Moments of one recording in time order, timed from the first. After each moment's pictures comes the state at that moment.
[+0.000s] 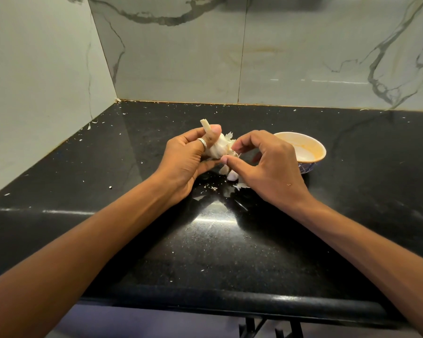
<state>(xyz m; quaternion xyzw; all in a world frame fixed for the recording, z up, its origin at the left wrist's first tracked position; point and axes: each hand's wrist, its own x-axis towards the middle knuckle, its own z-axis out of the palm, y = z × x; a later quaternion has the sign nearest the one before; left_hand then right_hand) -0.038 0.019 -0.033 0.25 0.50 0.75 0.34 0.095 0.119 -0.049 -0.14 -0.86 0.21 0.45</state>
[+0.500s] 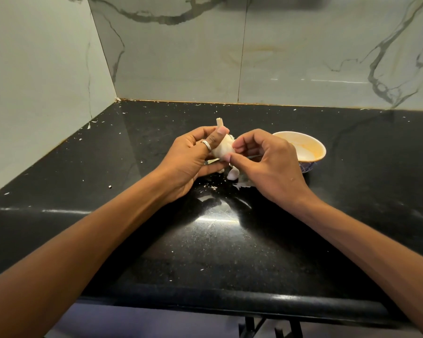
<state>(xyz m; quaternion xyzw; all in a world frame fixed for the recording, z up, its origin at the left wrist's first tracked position) -0.037 0.016 -0.031 0.31 0.55 0.69 0.35 0.097 0.119 -0.047 -0.16 -0.83 0.34 0.42</state>
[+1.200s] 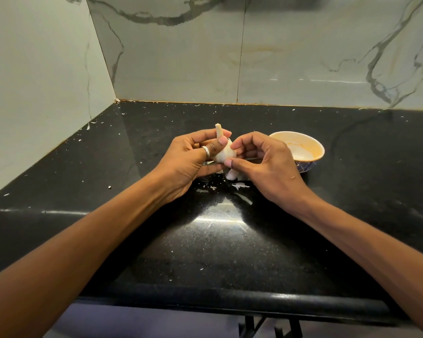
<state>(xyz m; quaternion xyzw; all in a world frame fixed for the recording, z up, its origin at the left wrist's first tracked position) -0.036 0.011 -0.032 0.35 0.55 0.68 0.35 0.094 0.128 -0.055 -0.15 -0.80 0.45 0.37</state>
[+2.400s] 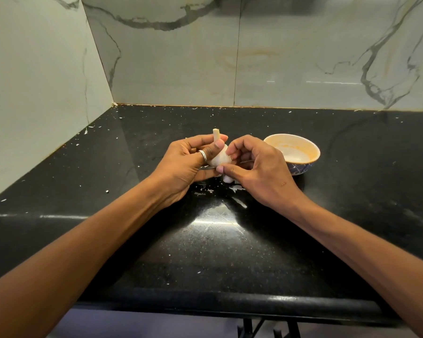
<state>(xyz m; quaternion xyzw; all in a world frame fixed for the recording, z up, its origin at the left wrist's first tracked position) -0.037 0.012 -0.034 0.33 0.53 0.69 0.37 0.091 0.127 -0.059 -0.12 -0.83 0.38 0.39</state>
